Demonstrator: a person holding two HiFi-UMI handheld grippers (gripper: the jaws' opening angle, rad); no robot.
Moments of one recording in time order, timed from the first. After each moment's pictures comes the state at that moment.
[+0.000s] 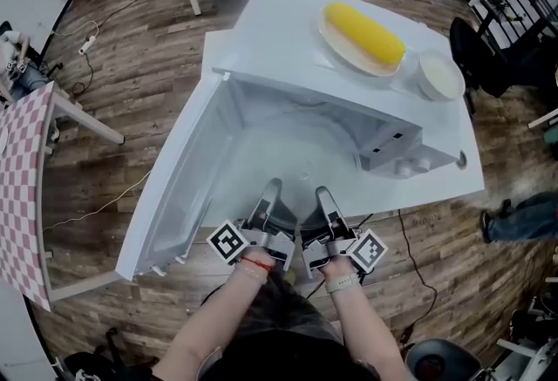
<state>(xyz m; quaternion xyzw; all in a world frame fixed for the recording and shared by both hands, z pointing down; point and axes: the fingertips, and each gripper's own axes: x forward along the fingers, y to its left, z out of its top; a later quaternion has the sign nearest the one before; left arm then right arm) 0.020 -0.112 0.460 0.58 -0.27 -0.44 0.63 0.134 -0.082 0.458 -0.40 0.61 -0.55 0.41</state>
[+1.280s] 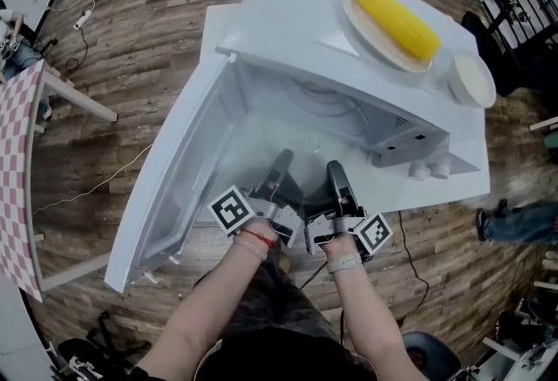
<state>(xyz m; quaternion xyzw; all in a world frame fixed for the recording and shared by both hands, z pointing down) 0.036 -0.161 0.478 0.60 -0.27 -0.39 0.65 0.151 -0.128 0.484 -0.42 0.57 -0.55 0.45</state>
